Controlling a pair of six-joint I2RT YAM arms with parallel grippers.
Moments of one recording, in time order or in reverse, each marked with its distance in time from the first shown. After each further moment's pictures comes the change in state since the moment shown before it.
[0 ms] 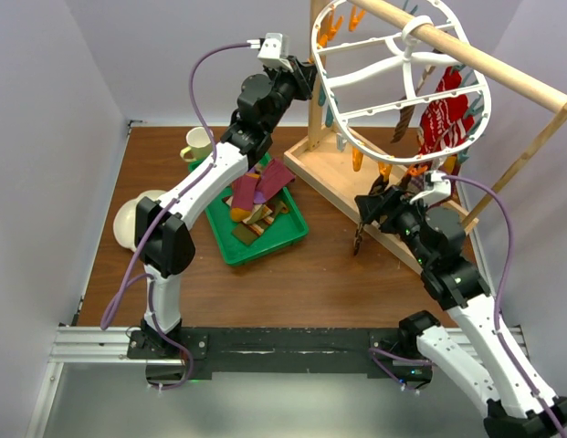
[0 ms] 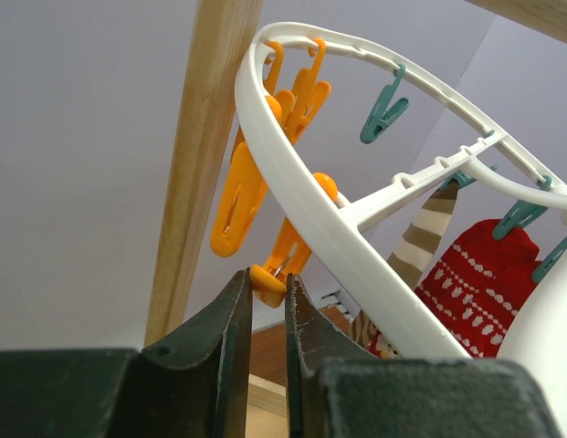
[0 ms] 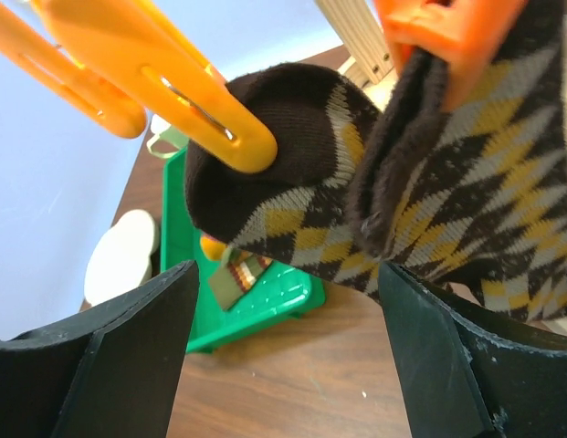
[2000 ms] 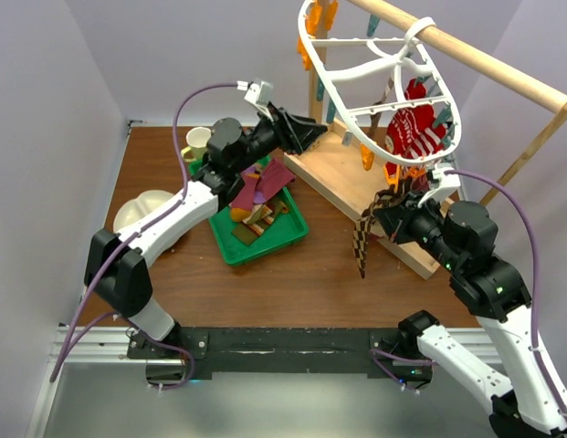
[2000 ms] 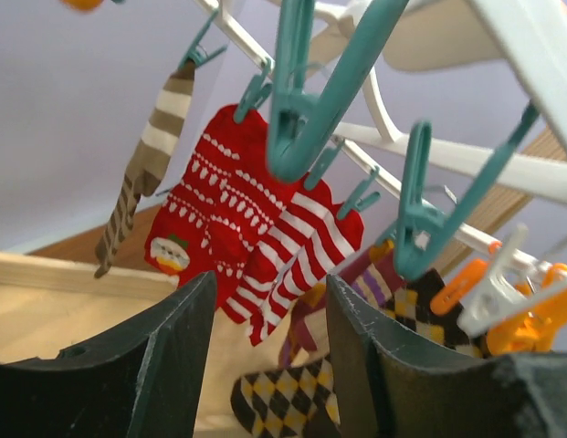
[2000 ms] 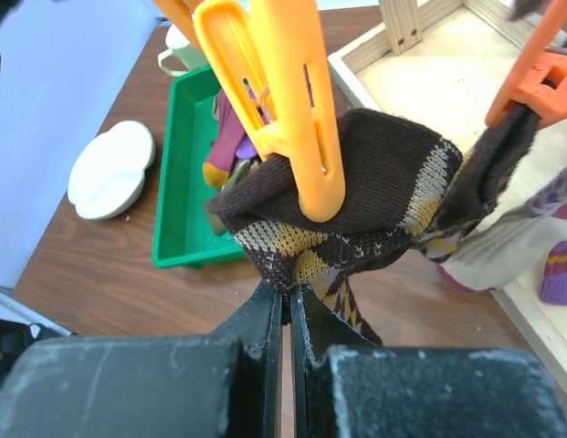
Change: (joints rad) left arm 0.000 -0.371 -0.570 0.168 0.423 -0.232; right arm 0.069 0.032 0.348 -0.431 -0.076 -0.209
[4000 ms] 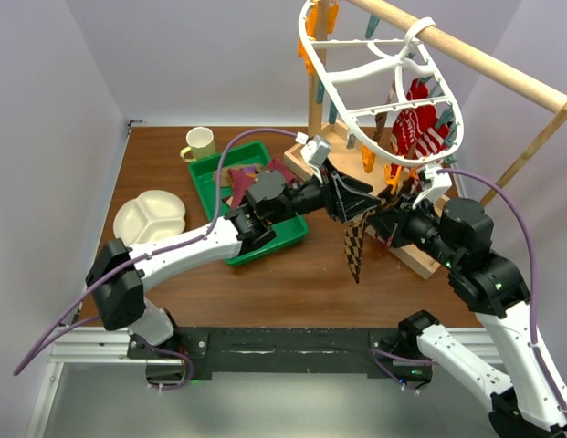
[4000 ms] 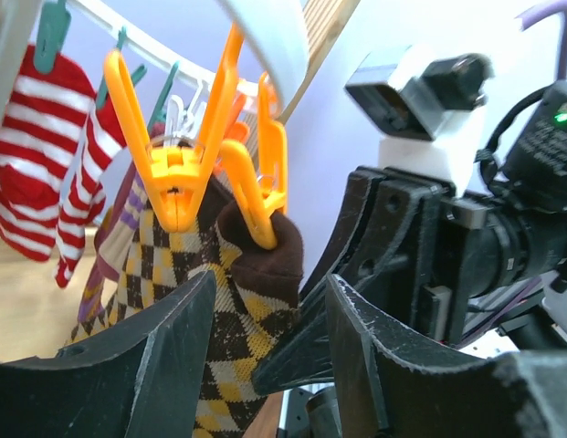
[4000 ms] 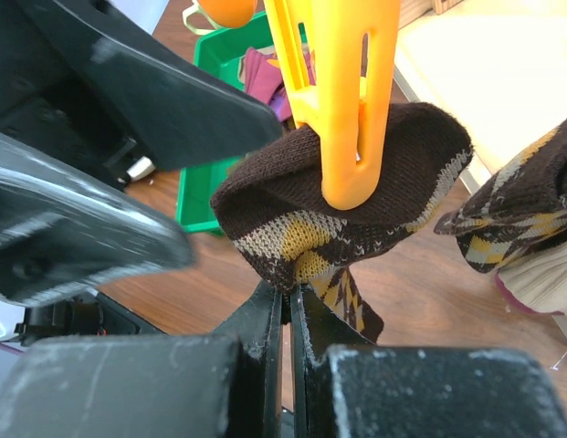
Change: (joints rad) left arm -0.381 -0.086 -0.177 0.097 -0.037 -0.019; right arm 0.000 0.027 0.026 -0.055 -0.093 0.015
